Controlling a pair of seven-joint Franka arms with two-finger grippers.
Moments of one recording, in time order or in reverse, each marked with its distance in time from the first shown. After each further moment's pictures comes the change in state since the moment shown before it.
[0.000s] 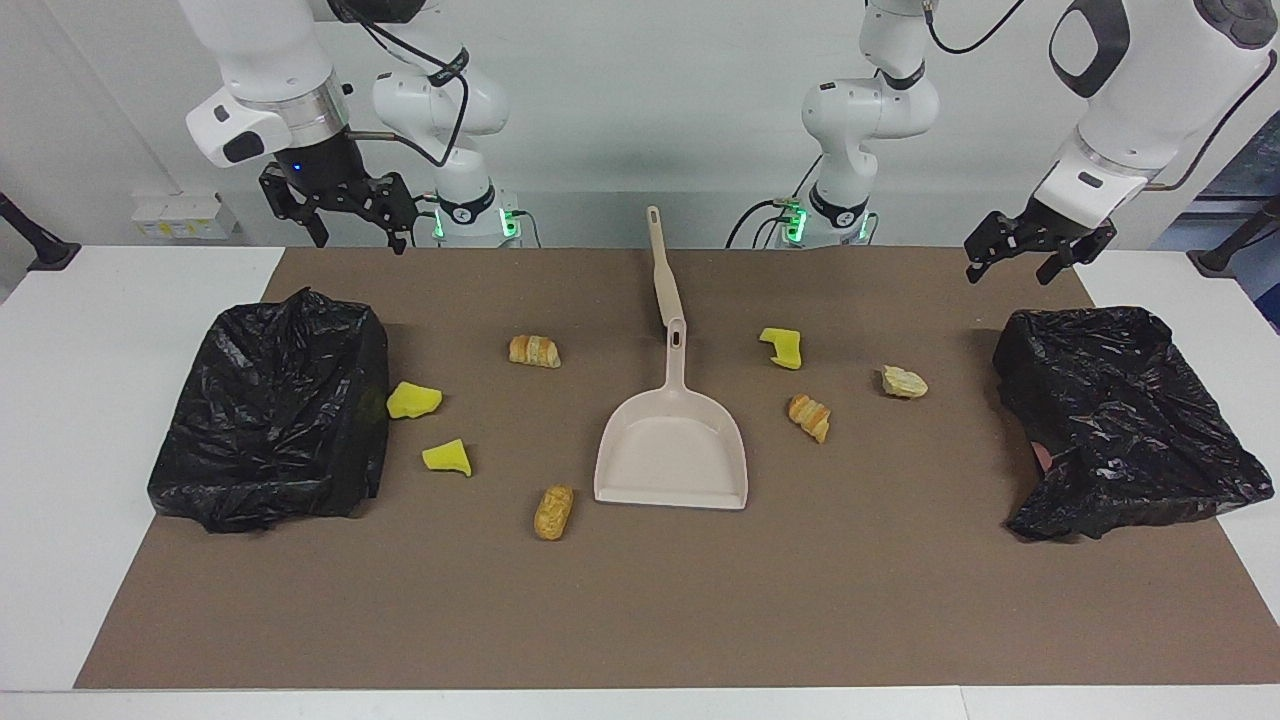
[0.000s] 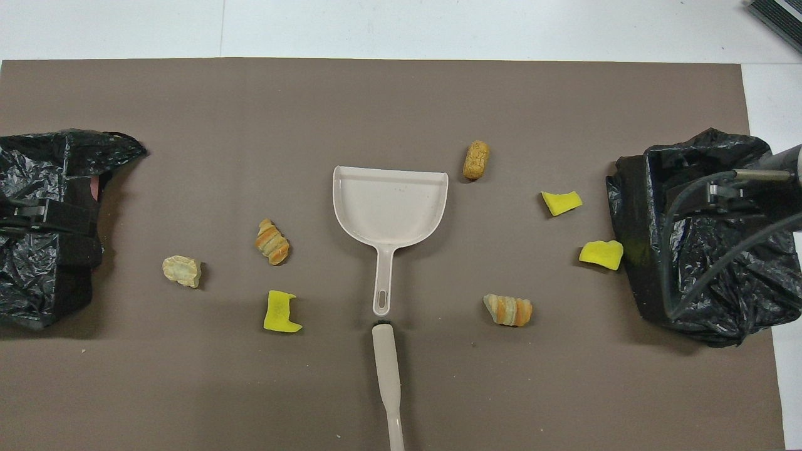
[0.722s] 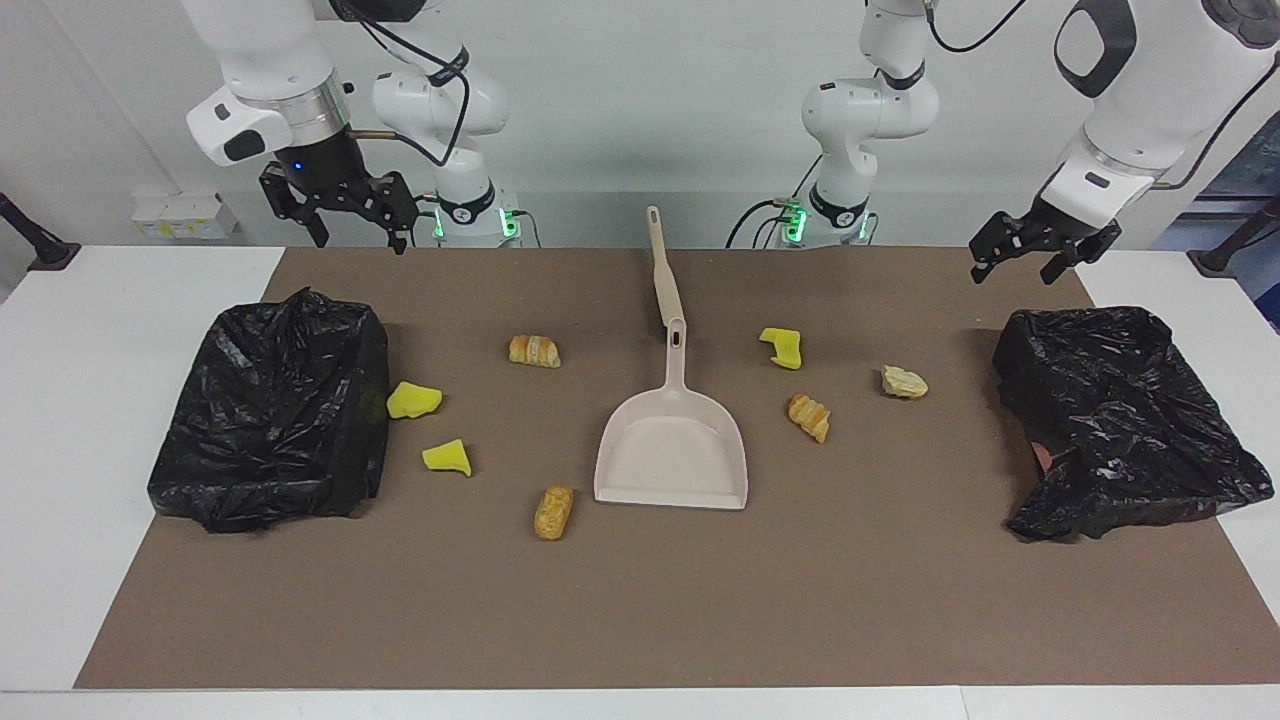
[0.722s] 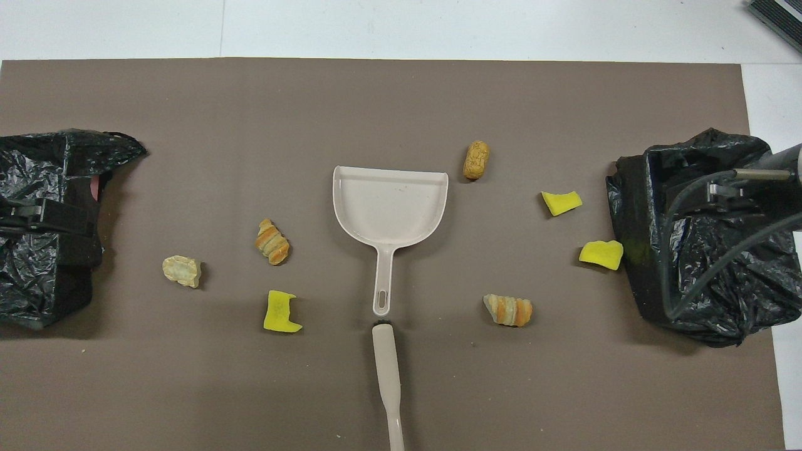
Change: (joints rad) left arm 0.004 0.000 0.013 0.003 0.000 0.000 -0.004; right arm 0.001 0.000 0.000 0.005 -0.021 -0.004 0.000
